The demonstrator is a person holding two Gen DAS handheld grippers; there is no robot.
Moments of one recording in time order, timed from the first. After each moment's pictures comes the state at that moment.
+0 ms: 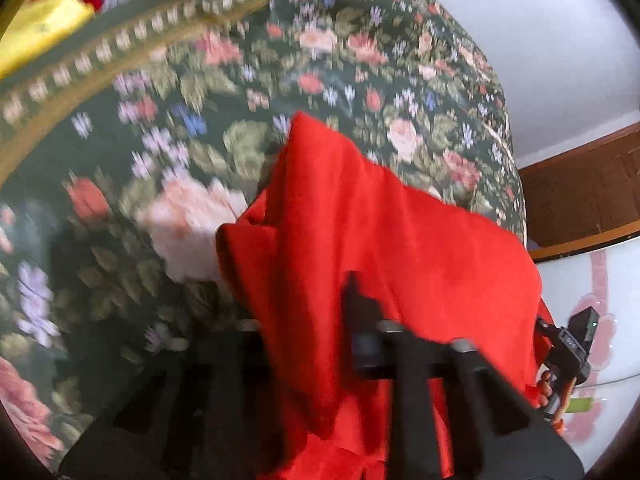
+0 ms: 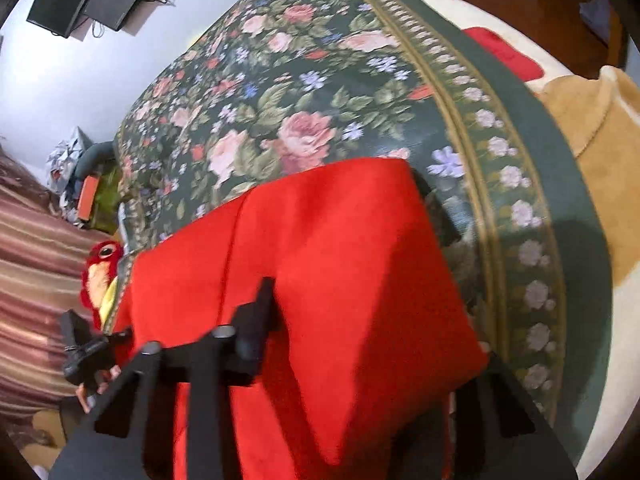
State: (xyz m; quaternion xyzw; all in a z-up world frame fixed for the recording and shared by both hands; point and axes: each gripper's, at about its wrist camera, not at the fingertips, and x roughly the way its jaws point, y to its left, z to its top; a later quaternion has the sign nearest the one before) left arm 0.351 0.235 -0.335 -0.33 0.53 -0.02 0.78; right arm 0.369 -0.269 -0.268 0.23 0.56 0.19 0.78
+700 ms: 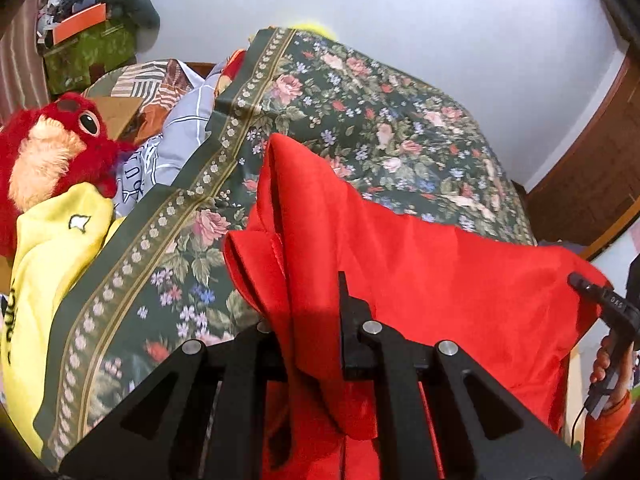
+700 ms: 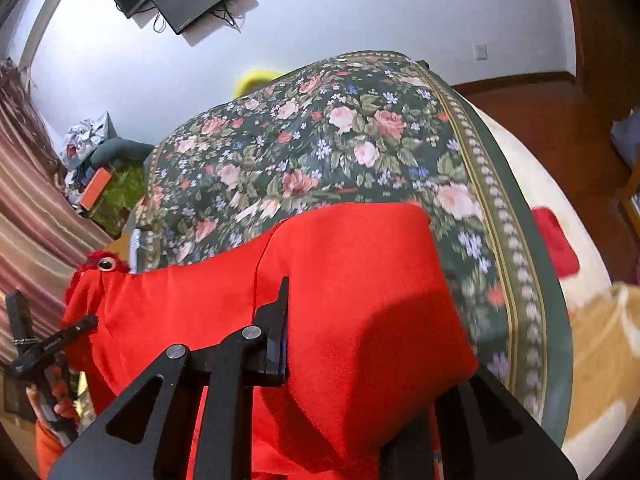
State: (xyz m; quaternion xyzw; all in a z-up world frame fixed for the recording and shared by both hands) left arm 0.389 0.214 -0.220 -0.18 0.44 0.06 0.88; right arm 0.435 -0.213 -0.195 0.13 0.45 0.21 0.86
